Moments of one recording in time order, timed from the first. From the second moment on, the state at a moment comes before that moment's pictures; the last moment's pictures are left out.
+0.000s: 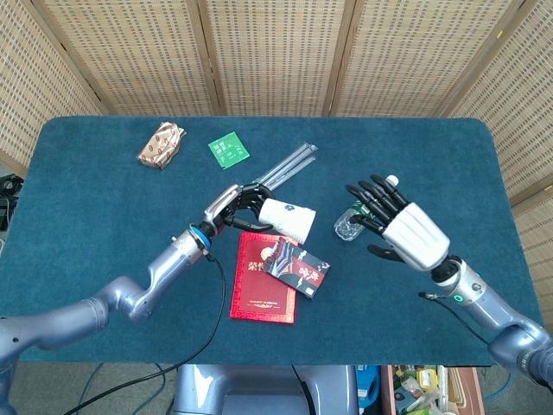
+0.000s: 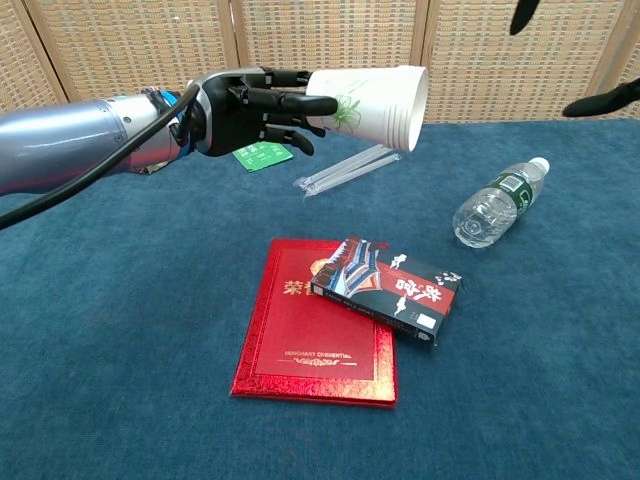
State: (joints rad) left arm -0.97 -1.64 -0.35 -1.20 1.33 0.67 -1.19; right arm 0.64 -1.27 0.15 -1.21 -1.91 1.47 0.25
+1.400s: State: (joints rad) left arm -0.97 -1.68 -0.38 -1.22 1.26 0.55 -1.25; right arm 0.83 -1.50 0.14 -1.06 -1.87 1.47 0.21
